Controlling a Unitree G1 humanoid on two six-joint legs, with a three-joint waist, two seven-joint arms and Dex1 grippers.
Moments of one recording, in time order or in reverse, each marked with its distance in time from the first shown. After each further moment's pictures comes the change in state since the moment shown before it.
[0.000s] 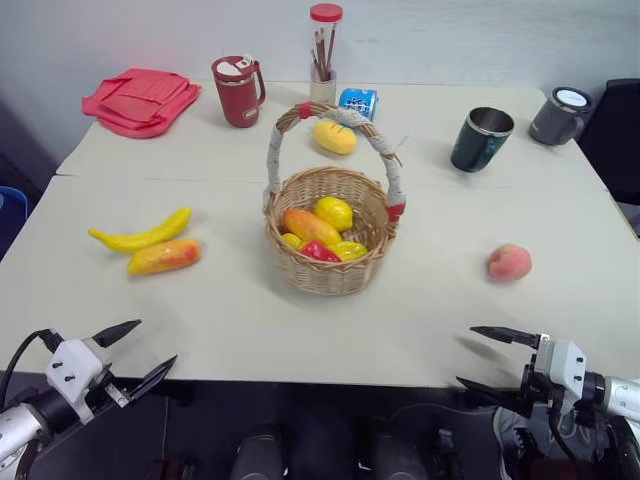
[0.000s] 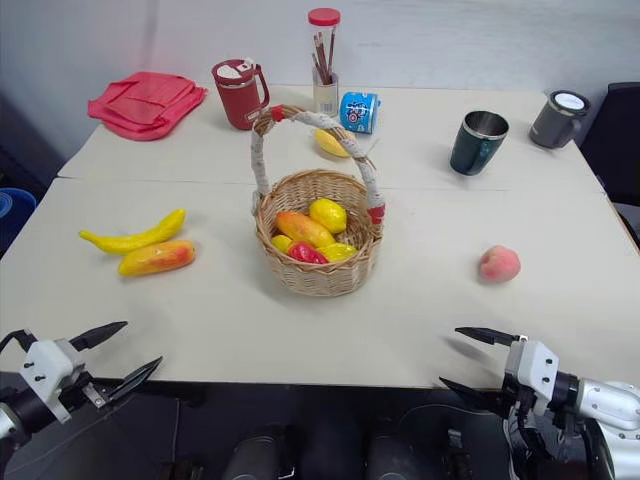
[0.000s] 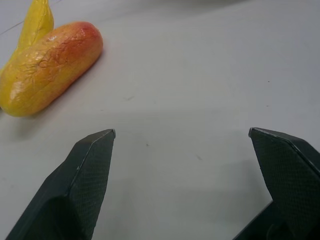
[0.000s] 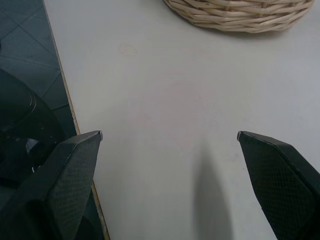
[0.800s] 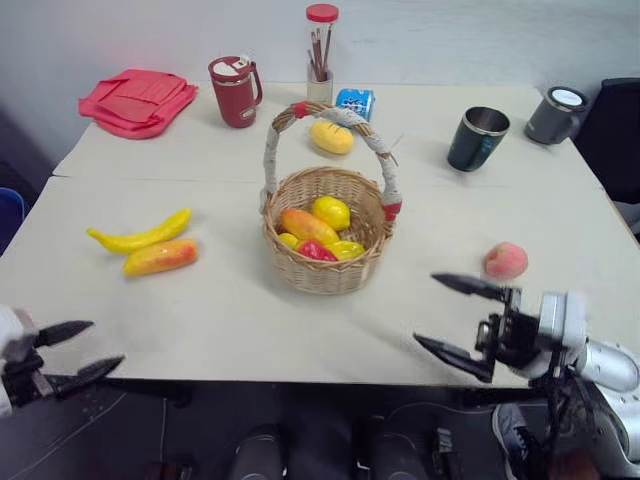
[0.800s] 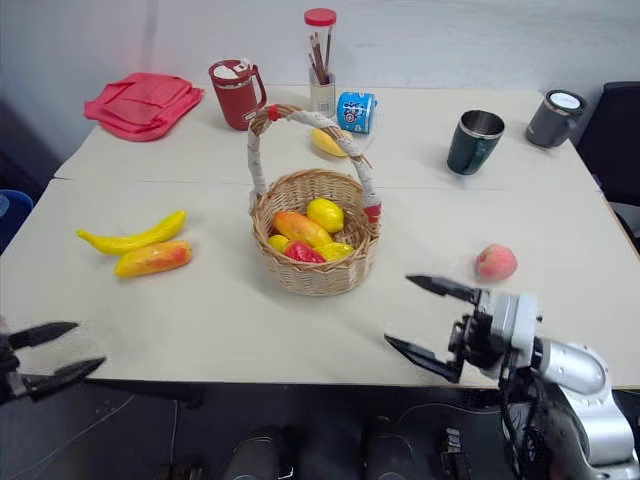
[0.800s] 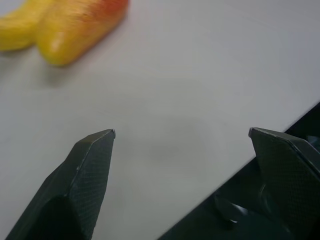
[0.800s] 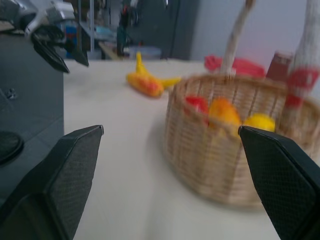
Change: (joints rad) left arm -0.094 0.400 0.190 0.136 -0.225 0.467 -0.237; right arm -0.192 0.124 0.079 -0.521 0.276 0.347 -0.213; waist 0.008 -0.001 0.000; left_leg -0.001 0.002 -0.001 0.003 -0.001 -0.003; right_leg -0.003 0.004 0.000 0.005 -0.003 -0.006
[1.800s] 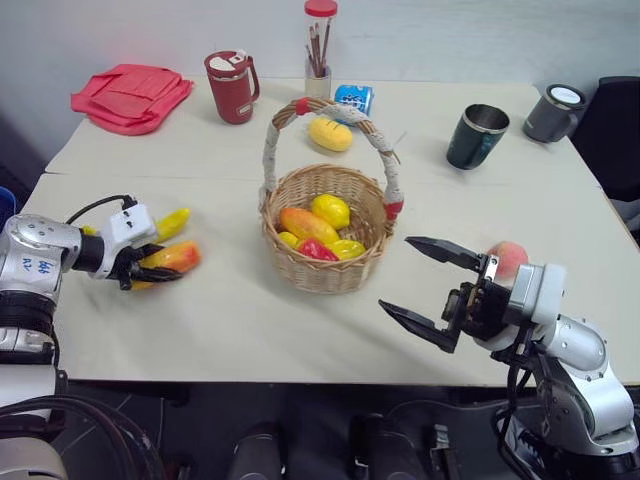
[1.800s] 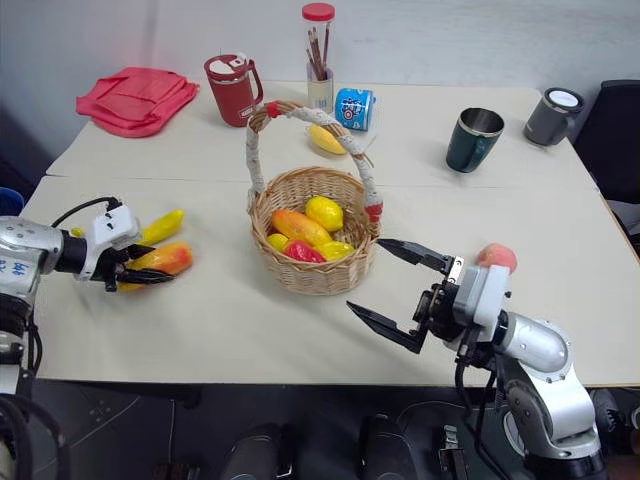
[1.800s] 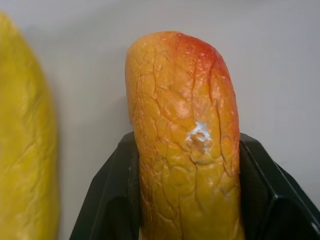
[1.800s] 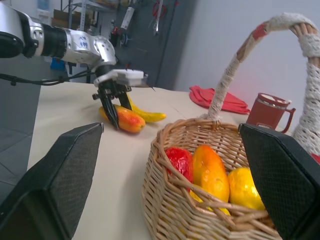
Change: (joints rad) left arm -1.084 -0.068 -0.742 0.668 0.461 -0.230 -0.306; right arm -0.065 0.070 0.048 -0.036 -0.086 0.021 -0.099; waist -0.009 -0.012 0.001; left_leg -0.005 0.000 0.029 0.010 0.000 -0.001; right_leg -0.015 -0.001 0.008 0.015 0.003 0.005
